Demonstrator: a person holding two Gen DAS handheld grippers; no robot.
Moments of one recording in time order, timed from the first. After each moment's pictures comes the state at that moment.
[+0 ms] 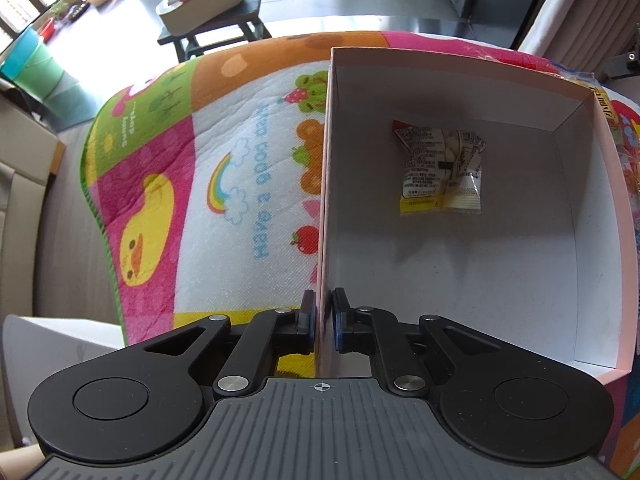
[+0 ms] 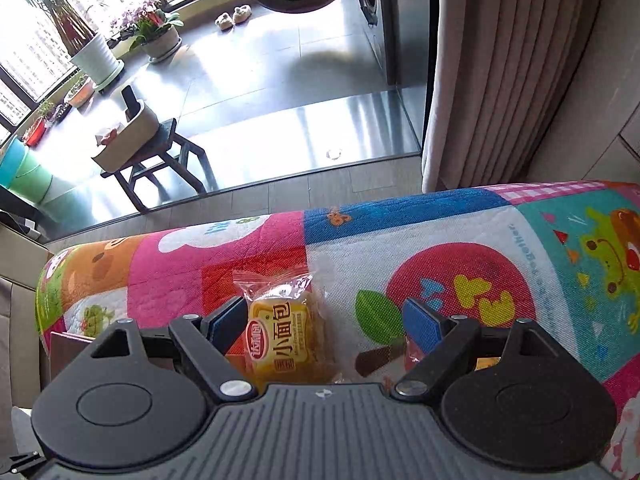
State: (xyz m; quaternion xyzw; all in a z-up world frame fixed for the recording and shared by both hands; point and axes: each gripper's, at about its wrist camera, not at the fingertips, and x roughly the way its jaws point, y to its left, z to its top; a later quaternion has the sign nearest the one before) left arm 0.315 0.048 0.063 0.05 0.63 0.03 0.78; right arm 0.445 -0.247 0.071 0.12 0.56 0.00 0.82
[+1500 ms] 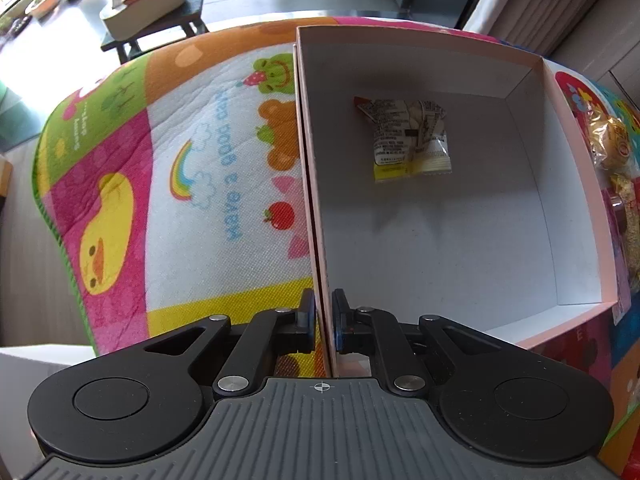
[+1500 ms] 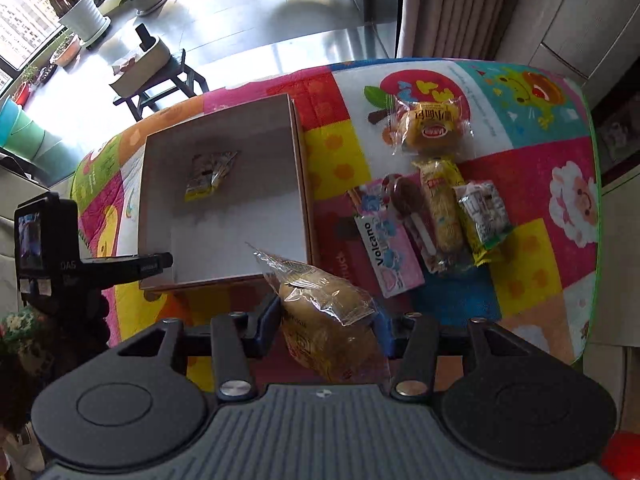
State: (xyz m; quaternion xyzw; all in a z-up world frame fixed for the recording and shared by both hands) left arm 0.299 0.070 0.054 0.05 0.63 -0.09 0.77; right arm 0.209 -0.173 0.188 0.12 0.62 -0.03 0.77
